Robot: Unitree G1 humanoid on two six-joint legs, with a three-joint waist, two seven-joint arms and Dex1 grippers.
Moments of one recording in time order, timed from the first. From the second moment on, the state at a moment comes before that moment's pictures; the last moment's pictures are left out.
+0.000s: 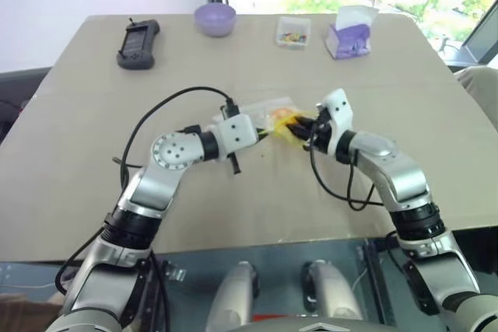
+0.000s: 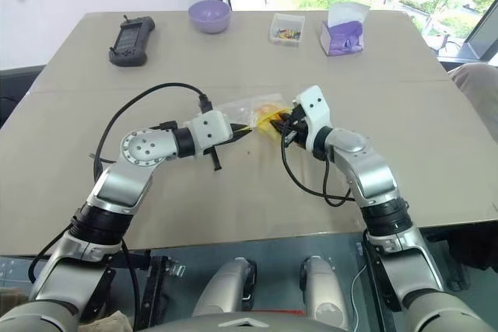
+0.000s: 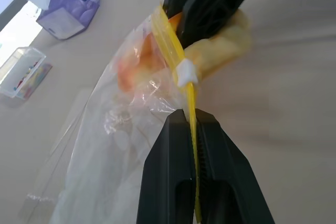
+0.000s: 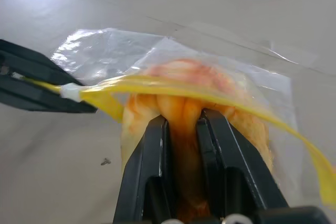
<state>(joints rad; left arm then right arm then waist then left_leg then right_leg) -0.51 0.61 -0.21 -0.07 0.04 0.11 -0.88 -0.60 -0.27 0.16 -0.01 0.23 0.62 0.56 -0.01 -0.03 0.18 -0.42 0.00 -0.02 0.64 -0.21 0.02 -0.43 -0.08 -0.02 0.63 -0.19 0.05</state>
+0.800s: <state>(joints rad) -0.52 0.60 -0.21 -0.07 0.03 0.10 -0.89 -0.62 -0.24 0.20 0.02 0.18 0.56 0.47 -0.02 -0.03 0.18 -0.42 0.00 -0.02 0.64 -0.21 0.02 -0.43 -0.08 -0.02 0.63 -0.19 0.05</state>
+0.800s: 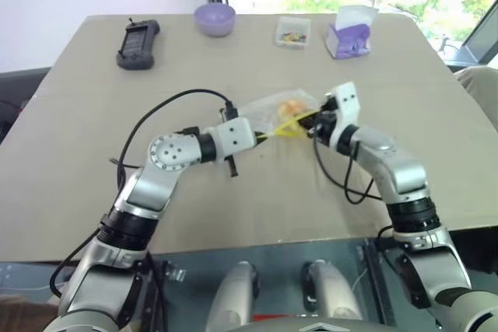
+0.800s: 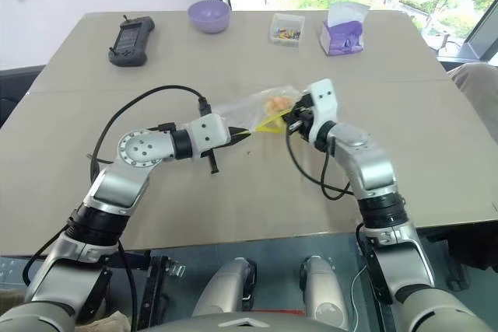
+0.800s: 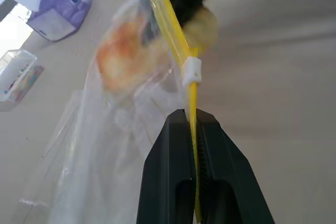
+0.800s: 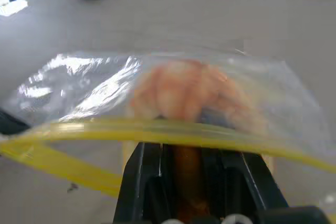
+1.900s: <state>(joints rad) -0.63 0.50 -0.06 0.01 -0.15 0.44 -0.75 -0.55 -0.40 0.13 -0.13 0.19 0.49 0.61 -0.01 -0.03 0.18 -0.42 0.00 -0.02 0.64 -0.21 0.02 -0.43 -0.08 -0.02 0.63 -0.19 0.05</state>
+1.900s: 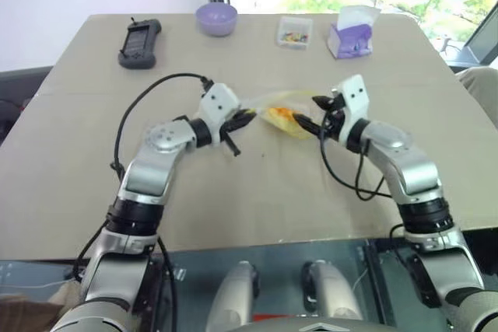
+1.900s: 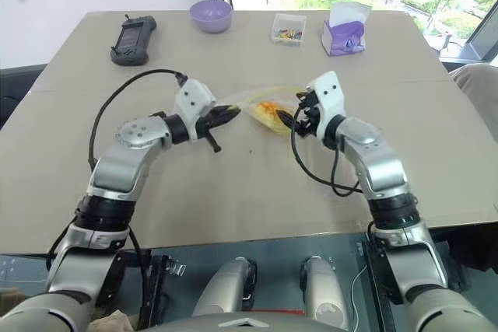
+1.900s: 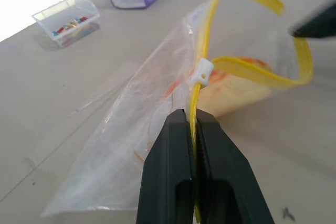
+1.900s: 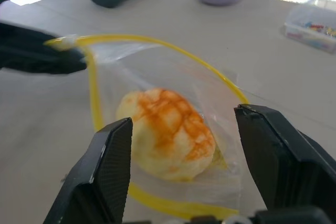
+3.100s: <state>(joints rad) -0.63 0.49 -0.04 -0.01 -0.20 0.52 -0.74 -0.52 -0.48 0.26 0.07 -0.22 0.06 0.54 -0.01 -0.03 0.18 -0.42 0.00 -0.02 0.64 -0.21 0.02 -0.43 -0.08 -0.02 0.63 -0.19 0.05</state>
